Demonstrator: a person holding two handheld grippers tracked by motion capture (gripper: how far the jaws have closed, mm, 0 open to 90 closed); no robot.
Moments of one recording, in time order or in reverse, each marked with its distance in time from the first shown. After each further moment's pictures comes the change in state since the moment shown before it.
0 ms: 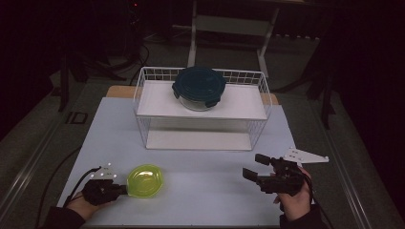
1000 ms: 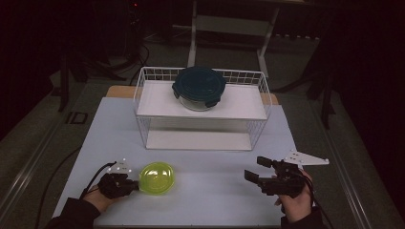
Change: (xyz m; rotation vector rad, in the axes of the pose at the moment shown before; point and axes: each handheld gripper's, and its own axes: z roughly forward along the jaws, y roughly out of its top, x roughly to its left) left arm -0.005 0.026 0.030 0.029 -0.021 0.029; right arm -0.005 -0.009 -0.002 0.018 -0.024 0.012
